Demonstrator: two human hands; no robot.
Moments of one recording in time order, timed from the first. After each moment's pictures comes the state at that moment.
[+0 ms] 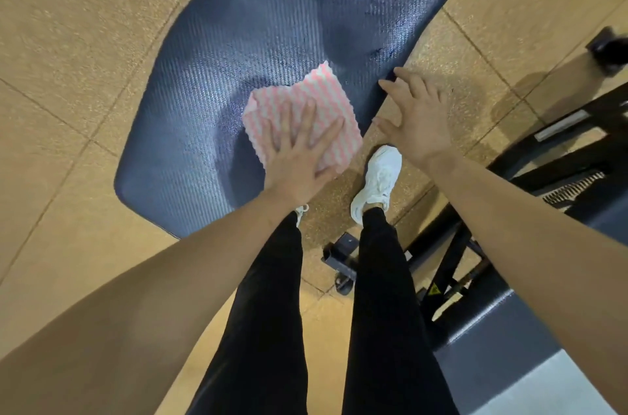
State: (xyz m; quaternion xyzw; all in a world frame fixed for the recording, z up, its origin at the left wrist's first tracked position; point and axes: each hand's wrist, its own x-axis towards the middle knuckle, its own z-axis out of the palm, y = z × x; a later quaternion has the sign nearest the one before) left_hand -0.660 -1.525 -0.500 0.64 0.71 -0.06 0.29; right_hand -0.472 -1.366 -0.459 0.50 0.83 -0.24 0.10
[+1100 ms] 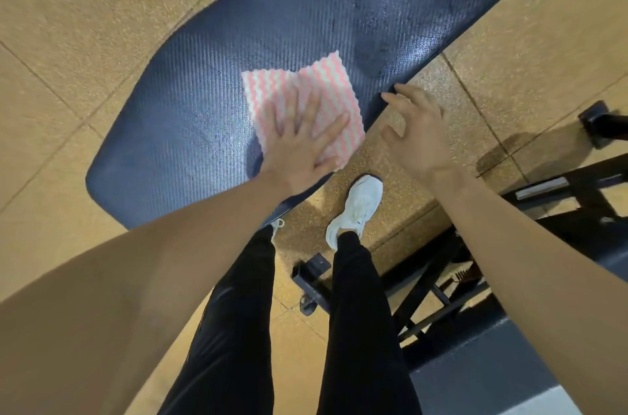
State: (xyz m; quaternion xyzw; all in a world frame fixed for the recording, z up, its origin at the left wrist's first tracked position) left_hand -0.642 -1.433 -0.498 0.65 0.71 -0.08 0.26; right_hand -0.457 -1.283 -0.455 0.49 0.81 -0.32 0.08
